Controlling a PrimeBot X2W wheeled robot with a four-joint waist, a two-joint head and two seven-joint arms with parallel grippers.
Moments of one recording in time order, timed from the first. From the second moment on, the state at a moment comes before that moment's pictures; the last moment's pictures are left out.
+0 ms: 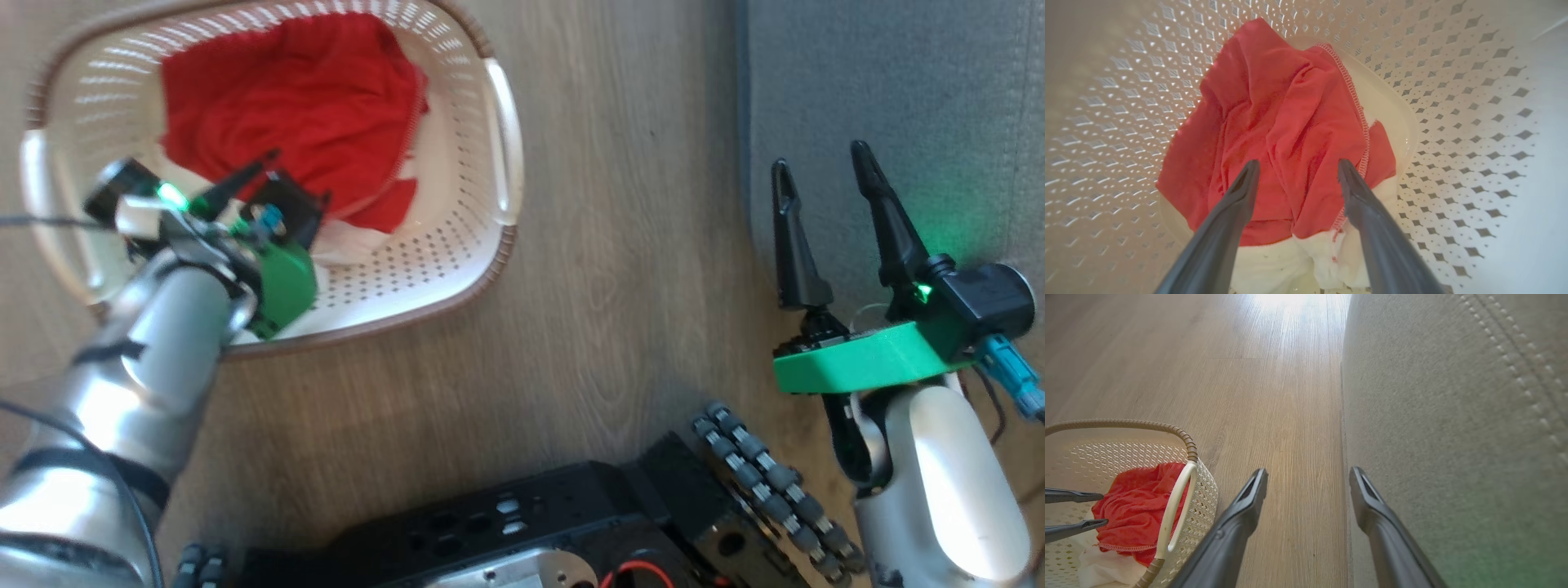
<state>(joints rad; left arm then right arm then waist) -0.85 0.24 -0.51 0.96 0.12 -0.11 -0.26 -0.26 -0.05 0.04 0.06 0.12 0.13 -0.26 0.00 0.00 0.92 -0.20</state>
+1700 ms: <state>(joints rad) -1.13 0.30 -0.68 1.30 0.01 -0.12 -0.03 -0.31 -0.04 0.13 0.03 0.18 0.13 -0.26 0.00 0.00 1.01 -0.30</state>
